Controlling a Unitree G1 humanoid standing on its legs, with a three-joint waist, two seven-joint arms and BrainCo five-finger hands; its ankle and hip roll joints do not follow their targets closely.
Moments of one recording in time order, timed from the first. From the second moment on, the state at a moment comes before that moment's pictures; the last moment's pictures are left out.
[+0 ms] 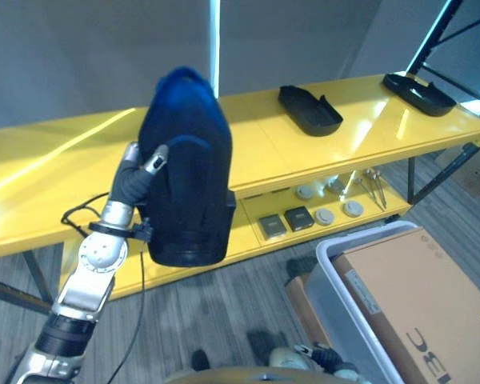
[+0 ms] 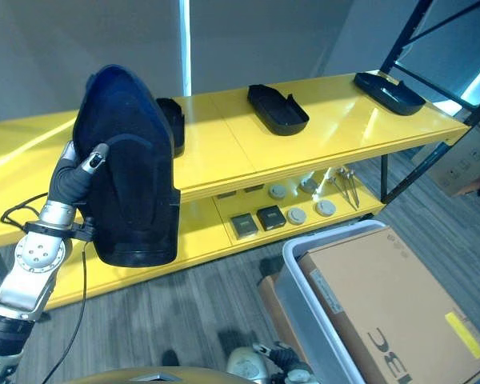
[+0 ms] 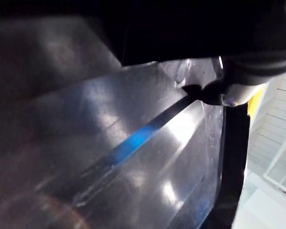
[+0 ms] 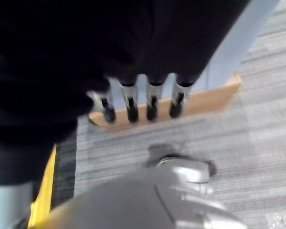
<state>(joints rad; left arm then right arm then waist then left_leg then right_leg) -0.21 0.53 -0.15 -0.21 -0.09 -0.27 0.12 -0.01 -0.19 0.21 1.20 0.04 -0.07 -0.11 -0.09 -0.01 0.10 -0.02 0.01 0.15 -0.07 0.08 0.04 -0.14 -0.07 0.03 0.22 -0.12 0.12</state>
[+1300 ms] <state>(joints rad) -0.16 0.58 -0.04 0.00 -0.22 -0.26 0.21 0.04 -0.26 0.16 1.27 0.03 -0.06 -0.16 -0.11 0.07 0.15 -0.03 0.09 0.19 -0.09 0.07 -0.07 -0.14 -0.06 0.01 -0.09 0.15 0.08</state>
